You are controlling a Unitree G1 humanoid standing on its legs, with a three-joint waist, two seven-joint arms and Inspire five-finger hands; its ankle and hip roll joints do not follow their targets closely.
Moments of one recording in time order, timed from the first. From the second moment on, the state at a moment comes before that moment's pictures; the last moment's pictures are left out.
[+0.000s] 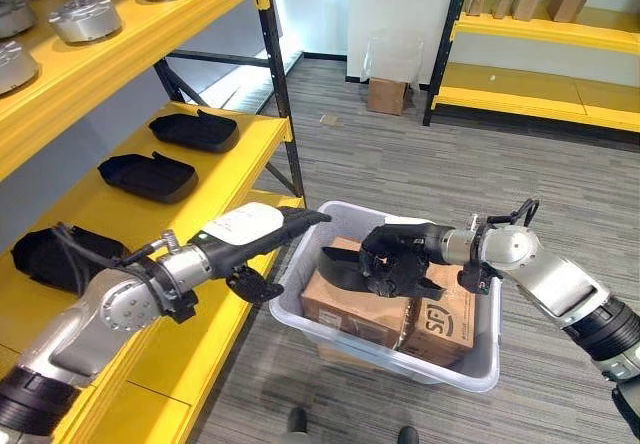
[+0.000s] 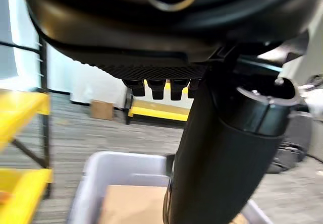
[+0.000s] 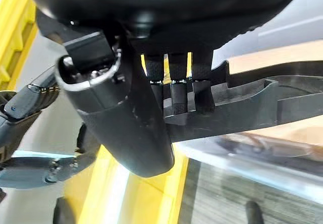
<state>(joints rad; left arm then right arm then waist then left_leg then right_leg) -0.14 1.09 -0.10 -0.11 0.21 -0.34 -0.29 -0.64 -0.85 0.57 -0.10 0.27 0.42 0.57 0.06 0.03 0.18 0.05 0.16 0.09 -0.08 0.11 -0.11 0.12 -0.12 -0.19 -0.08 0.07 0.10</state>
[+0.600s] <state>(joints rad) -0.24 1.07 -0.26 -0.16 0.29 -0.50 -0.30 -0.69 -0.74 0.61 -0.05 0.23 0.40 0.60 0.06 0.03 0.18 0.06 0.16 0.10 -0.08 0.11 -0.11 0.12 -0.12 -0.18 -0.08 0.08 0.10</state>
